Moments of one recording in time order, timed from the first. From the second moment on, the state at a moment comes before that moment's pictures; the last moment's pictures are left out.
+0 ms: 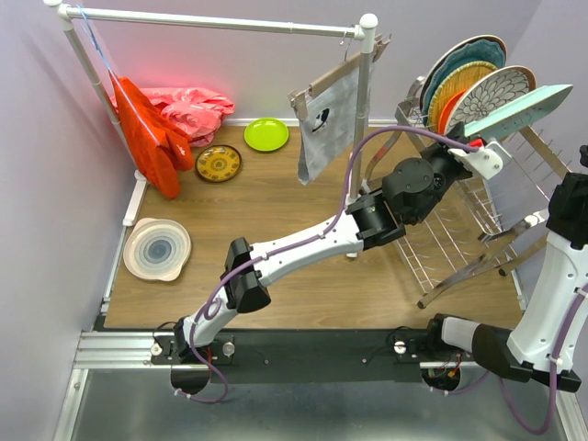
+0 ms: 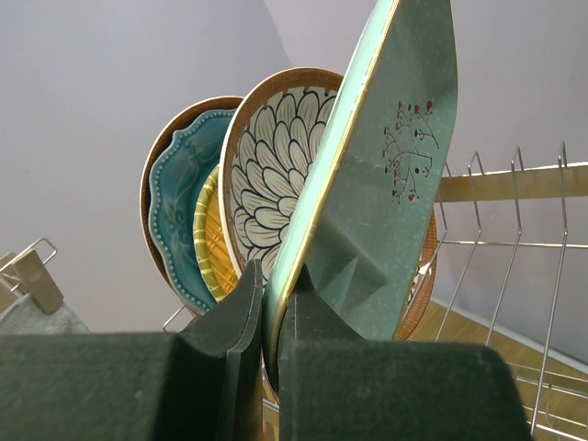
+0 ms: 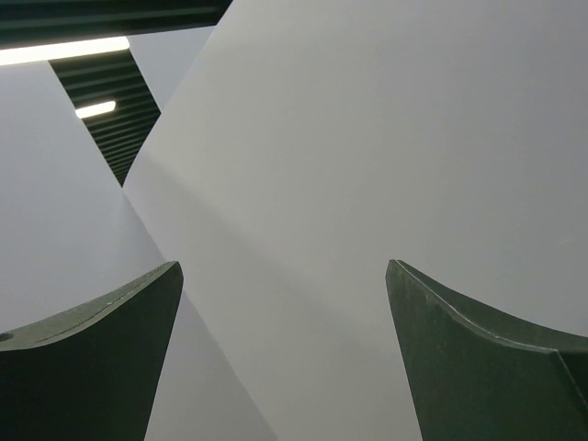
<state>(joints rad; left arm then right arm) -1.24 2.21 2.39 0.20 -0.47 0.60 -0.21 1.22 2.05 0.13 0.67 -0.04</state>
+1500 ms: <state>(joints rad) -1.26 2.20 2.32 0.33 -0.50 0.67 -0.22 1.05 1.68 -0.24 0.65 0.07</state>
